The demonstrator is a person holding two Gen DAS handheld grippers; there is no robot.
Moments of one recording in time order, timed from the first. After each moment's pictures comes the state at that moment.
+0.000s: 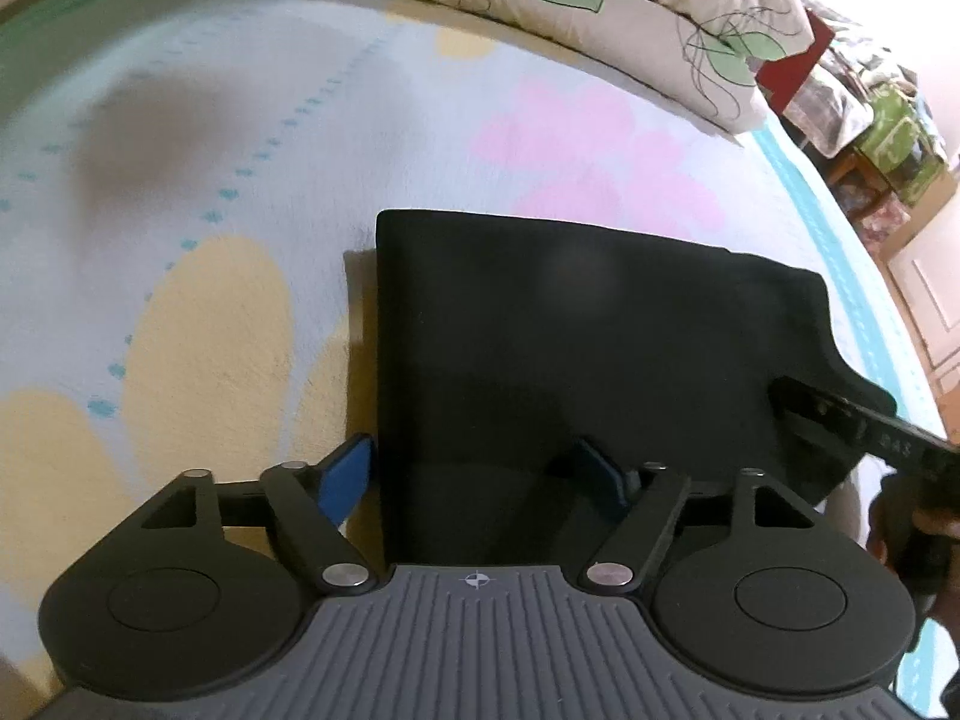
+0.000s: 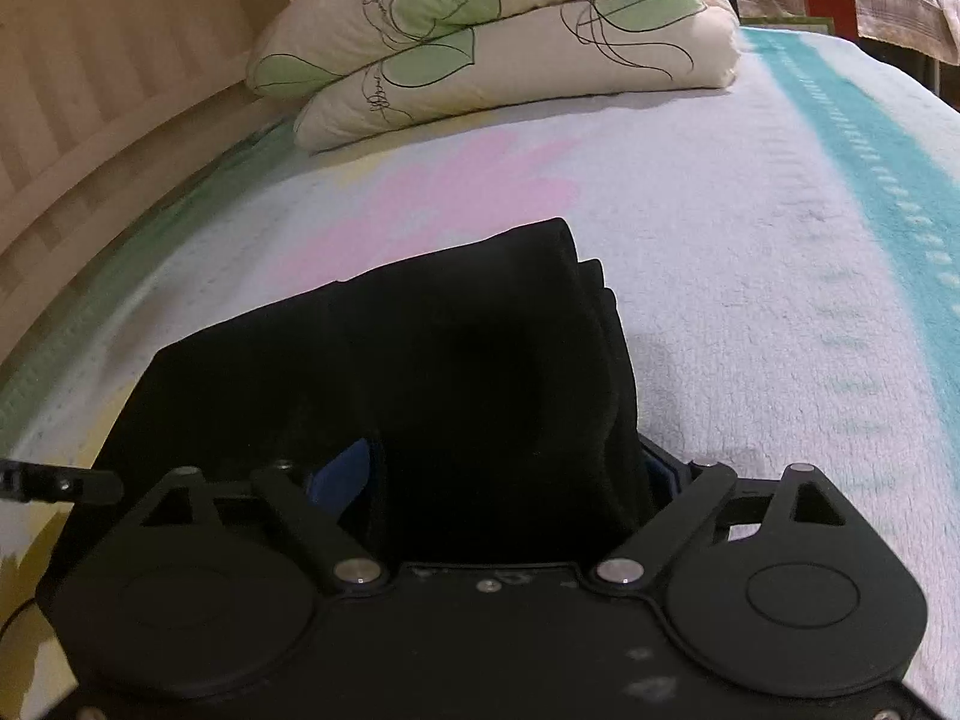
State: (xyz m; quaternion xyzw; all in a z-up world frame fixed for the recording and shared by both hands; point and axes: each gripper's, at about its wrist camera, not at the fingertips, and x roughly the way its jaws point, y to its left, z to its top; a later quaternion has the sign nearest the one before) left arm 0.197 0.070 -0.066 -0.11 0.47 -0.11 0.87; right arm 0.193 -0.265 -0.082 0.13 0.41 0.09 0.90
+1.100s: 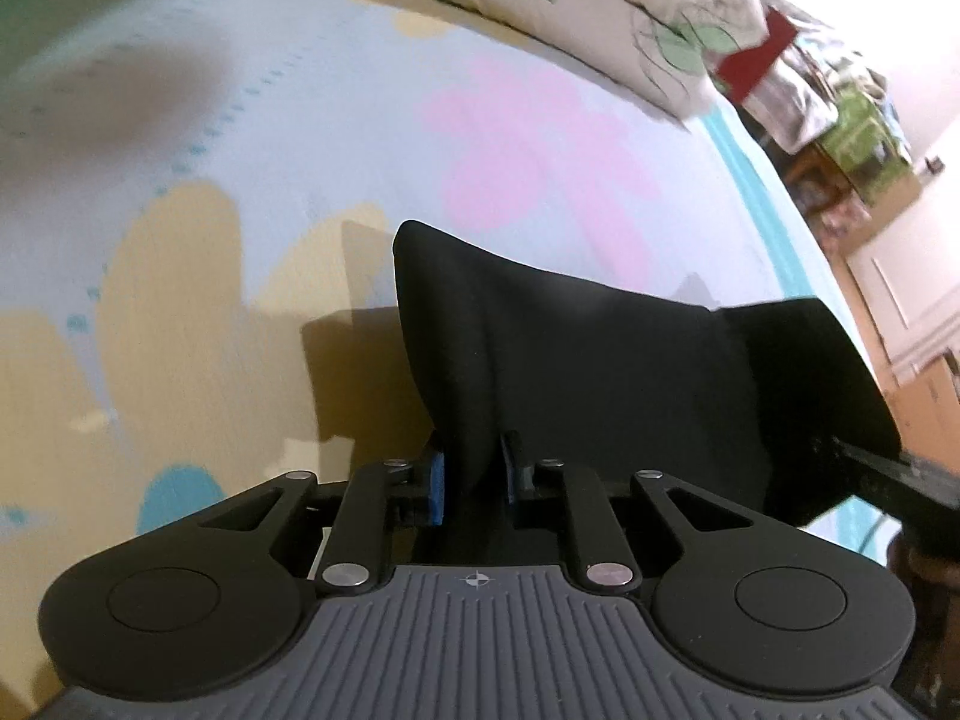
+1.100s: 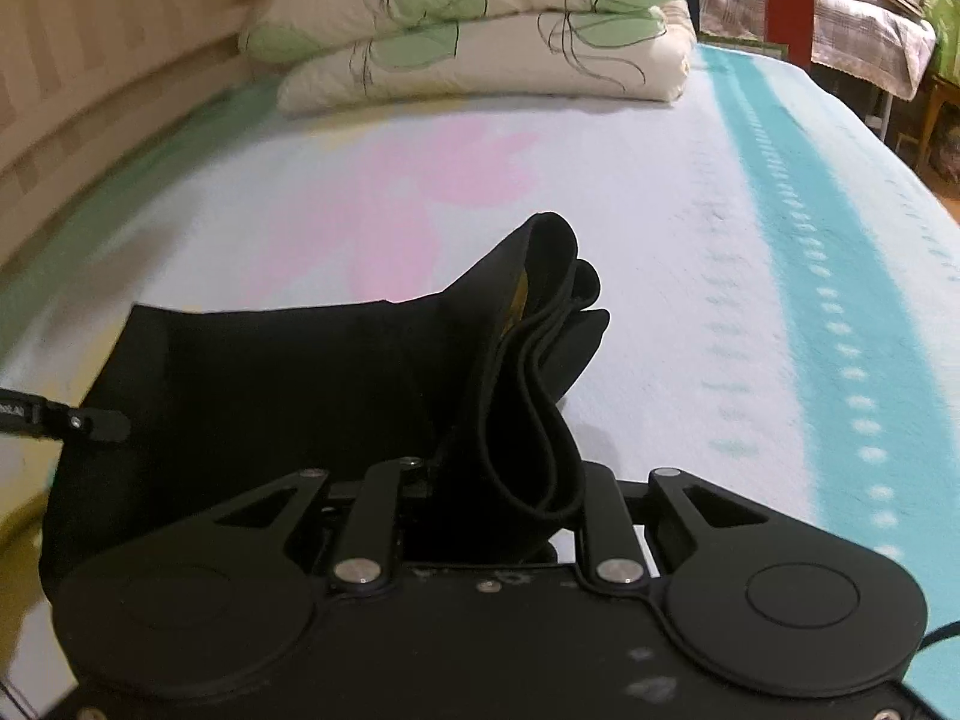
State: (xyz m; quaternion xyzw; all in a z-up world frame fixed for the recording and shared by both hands) left arm 0.154 0.062 -0.051 -0.13 0.49 -0.16 0.85; right arm 0.126 -0.252 -0.029 0.05 0.45 0.03 0.89
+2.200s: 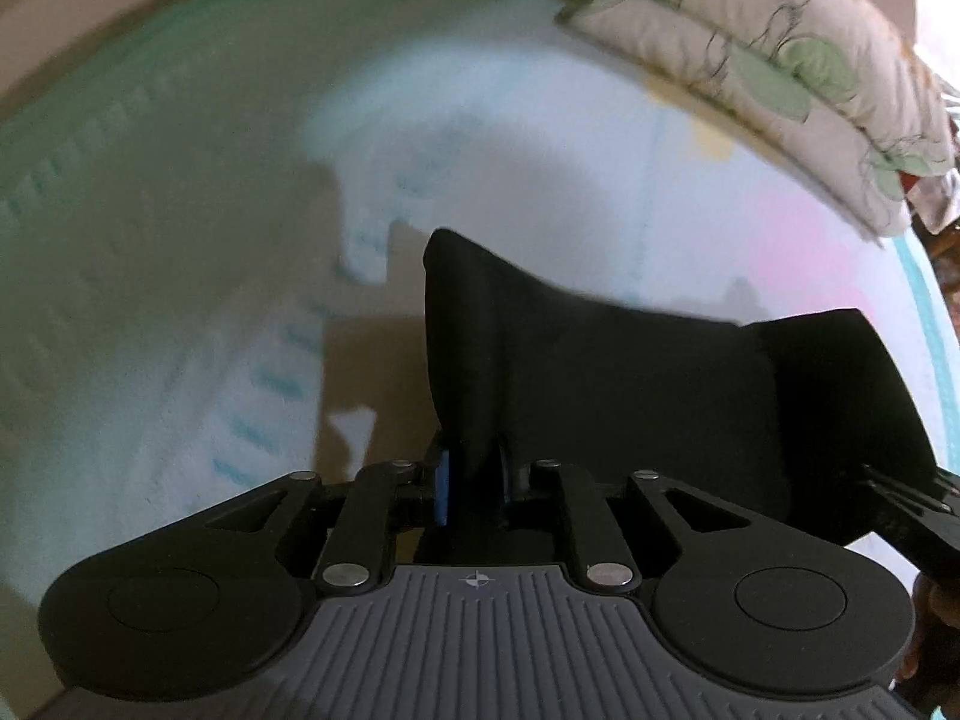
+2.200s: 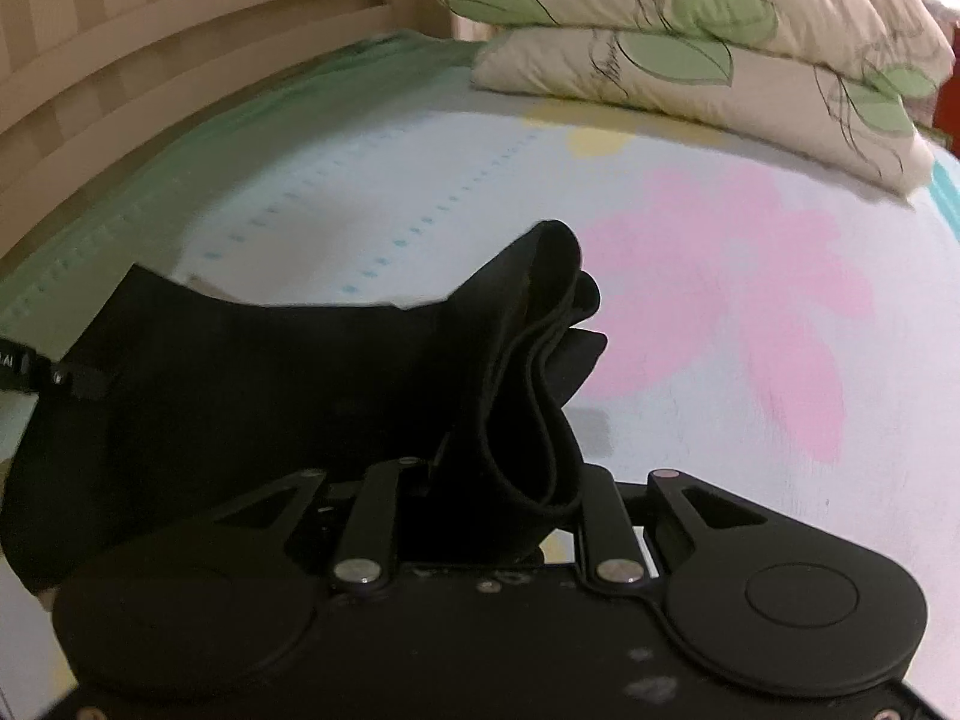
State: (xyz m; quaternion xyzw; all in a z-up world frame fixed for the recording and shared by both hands) left arm 0.201 0.249 -0.037 -0.13 0.50 0.00 0.86; right arm 0.214 -0.033 -0.040 0.01 0.45 0.10 0.89
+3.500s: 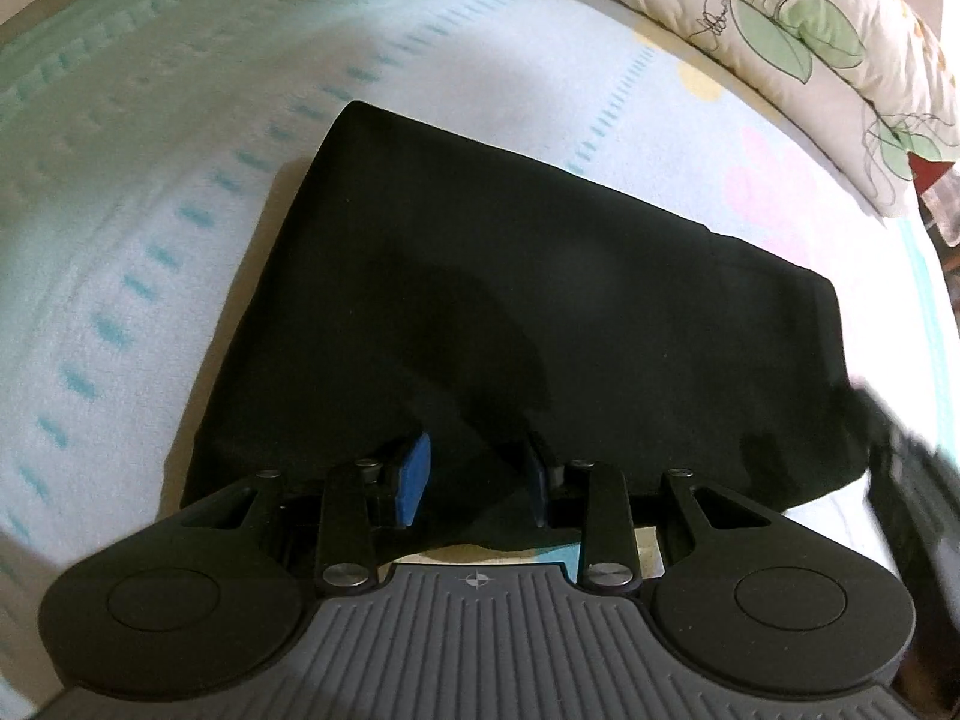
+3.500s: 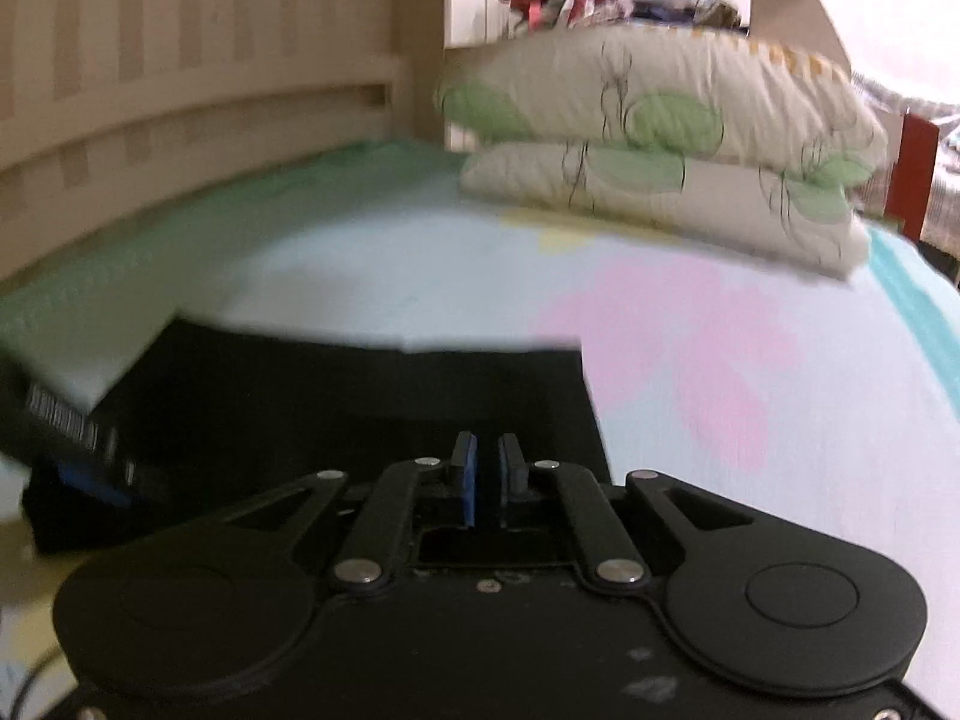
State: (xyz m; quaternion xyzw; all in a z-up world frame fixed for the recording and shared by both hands) left arm 0.171 0.194 -0.046 -0.17 0.52 0.03 0.84; right arm 0.154 -0.023 -0.029 -0.01 0.32 0.09 0.94
